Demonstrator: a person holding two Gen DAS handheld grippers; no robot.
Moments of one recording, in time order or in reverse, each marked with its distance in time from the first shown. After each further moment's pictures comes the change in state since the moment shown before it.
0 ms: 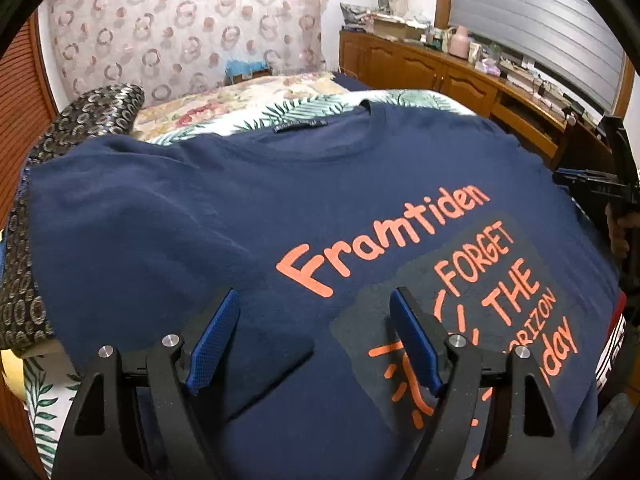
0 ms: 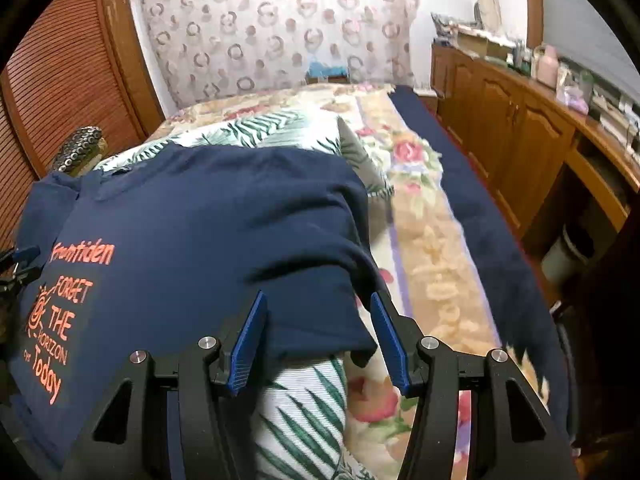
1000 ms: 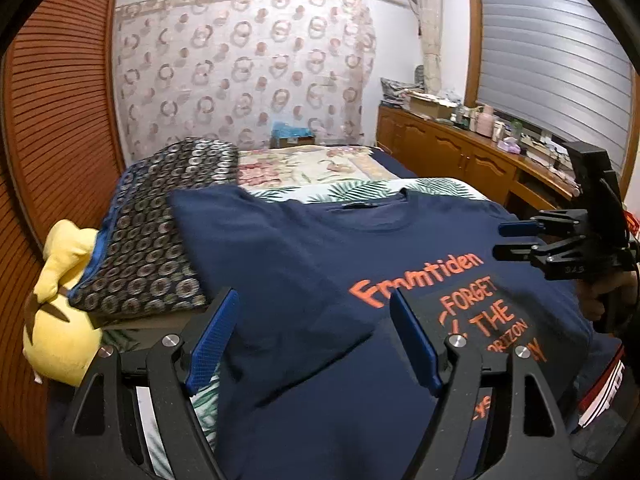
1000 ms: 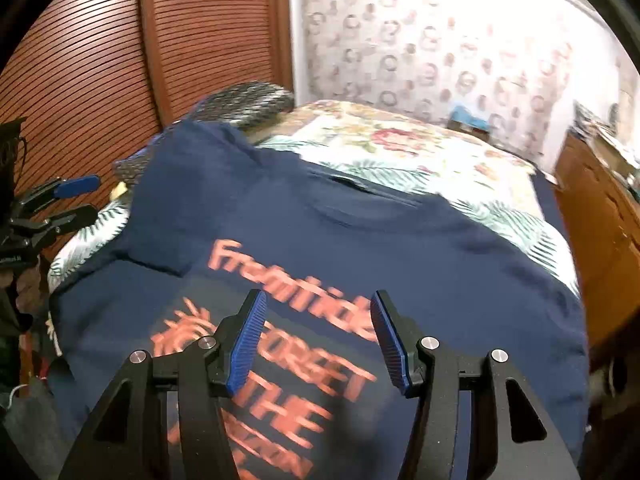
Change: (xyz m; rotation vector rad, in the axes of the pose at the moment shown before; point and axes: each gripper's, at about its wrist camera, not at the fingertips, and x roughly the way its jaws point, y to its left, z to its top) left arm -0.096 0.040 -0.030 -0.117 -0.279 0.079; right arm 0.015 0.153 0.033 -0.399 -0.069 0.242
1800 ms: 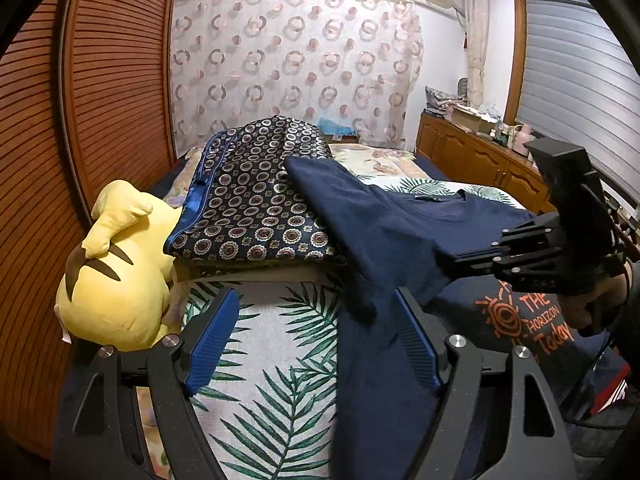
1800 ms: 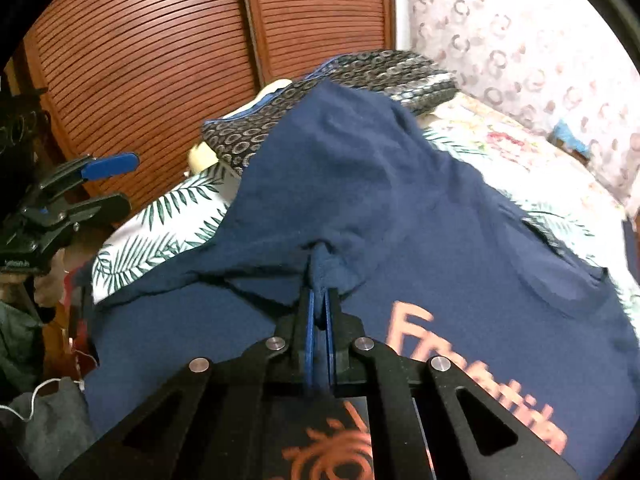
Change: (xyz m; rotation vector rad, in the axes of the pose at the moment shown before) left arm -0.041 0.084 -0.039 -0.118 -0.001 0.104; right arm 0.098 0.092 0.059 -0.206 0.109 0.279
